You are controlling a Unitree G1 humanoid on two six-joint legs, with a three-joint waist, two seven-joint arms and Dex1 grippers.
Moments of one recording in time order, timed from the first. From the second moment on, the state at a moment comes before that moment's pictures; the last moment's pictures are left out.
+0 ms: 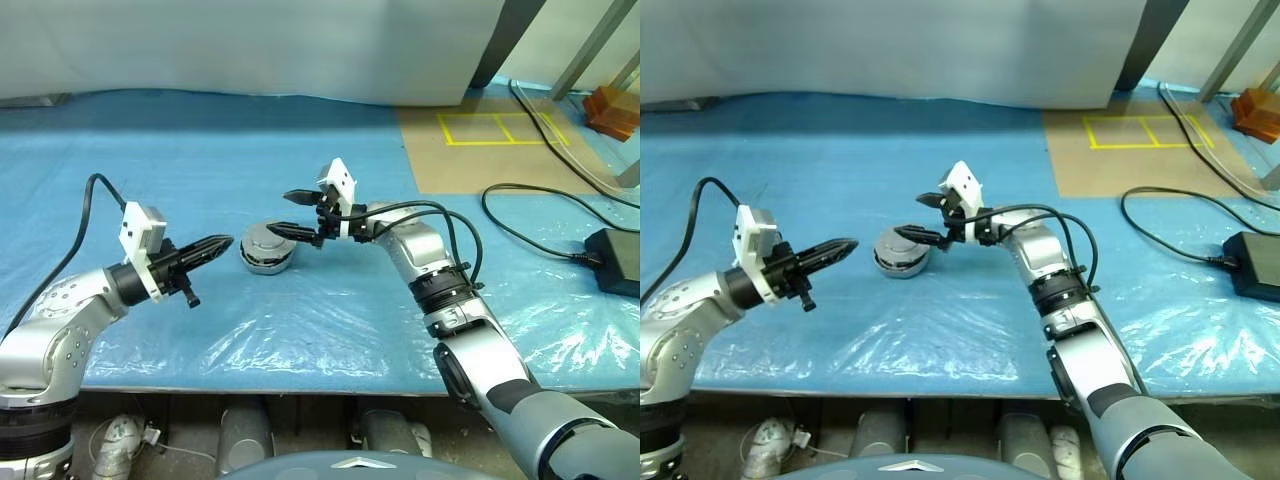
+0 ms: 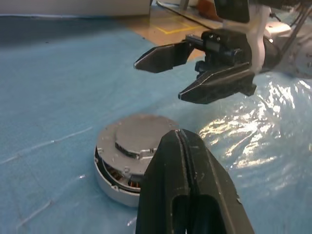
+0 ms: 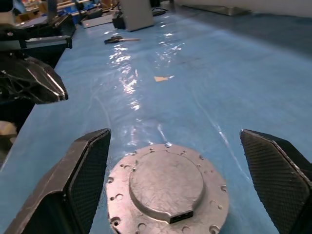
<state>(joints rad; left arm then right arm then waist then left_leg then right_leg) -0.04 0.64 0.31 -0.37 -0.66 0.59 -0.88 -0.82 -0.15 0.22 0.47 0.22 0.29 1.02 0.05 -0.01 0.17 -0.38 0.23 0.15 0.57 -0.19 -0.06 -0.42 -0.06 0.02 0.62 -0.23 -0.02</state>
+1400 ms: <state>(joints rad) 0.01 0.71 0.24 -0.25 -0.53 0.44 -0.89 -0.88 -0.05 0.27 0.77 0.03 0.06 0.99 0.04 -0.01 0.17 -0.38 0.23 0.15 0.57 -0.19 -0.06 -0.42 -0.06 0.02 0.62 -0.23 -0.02</state>
